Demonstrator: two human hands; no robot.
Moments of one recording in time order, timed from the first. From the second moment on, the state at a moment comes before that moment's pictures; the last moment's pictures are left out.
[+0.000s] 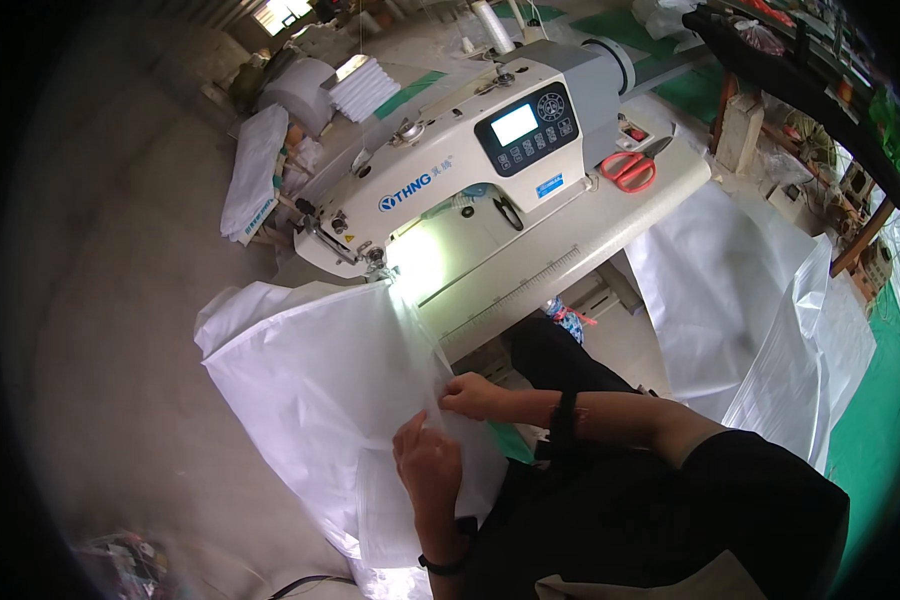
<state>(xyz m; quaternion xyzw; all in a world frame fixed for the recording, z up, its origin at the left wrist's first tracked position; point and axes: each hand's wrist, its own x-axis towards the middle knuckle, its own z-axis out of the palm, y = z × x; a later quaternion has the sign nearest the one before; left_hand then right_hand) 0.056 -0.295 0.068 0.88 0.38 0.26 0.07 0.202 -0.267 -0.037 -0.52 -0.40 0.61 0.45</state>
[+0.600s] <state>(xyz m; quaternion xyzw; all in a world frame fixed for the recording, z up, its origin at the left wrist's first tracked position) 0.063 -0.273 0.072 0.87 0.35 0.21 0.26 0.200 -0.315 0.001 -0.41 -0.41 0.64 0.51</state>
